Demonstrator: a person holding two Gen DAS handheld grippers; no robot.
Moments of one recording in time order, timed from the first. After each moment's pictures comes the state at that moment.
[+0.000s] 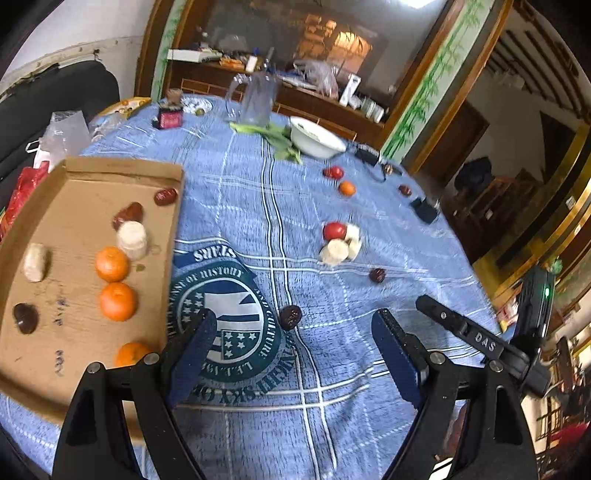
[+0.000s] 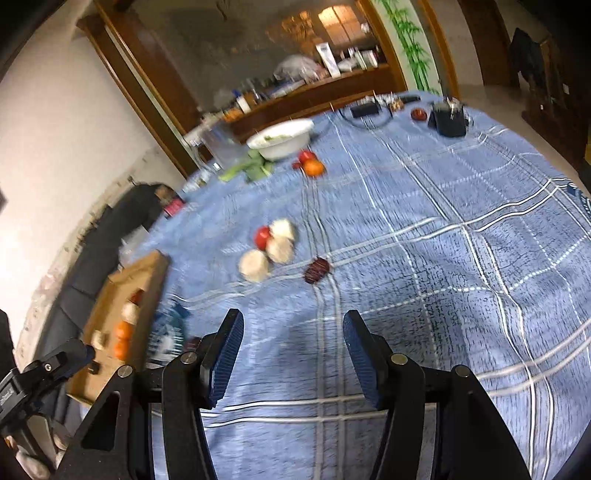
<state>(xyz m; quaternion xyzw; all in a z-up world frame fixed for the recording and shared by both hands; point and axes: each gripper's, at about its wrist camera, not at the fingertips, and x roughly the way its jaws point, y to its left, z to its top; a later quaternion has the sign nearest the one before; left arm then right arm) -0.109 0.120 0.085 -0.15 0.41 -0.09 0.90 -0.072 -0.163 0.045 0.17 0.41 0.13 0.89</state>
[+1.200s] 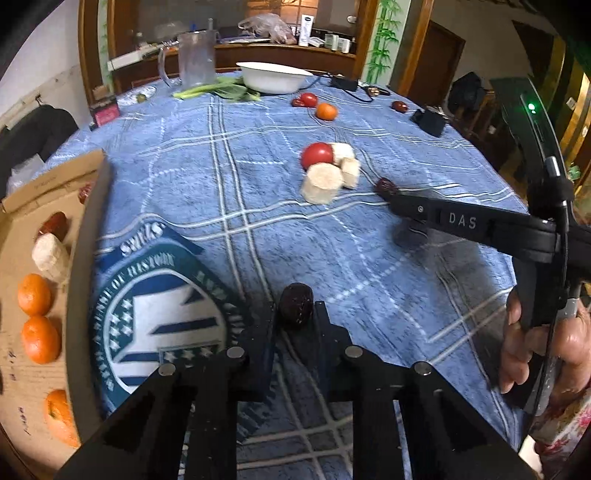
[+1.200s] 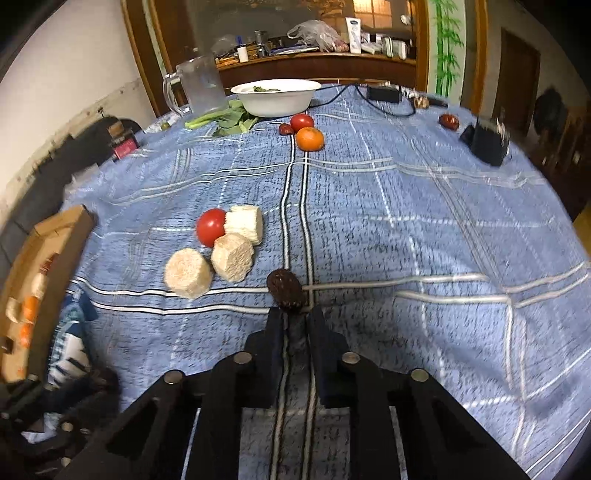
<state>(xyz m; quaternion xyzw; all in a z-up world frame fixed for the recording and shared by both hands) -0.068 0.054 0.015 0.00 0.46 -0.12 0.88 0.002 -0.130 0.013 0.06 0.45 0.11 0.88</state>
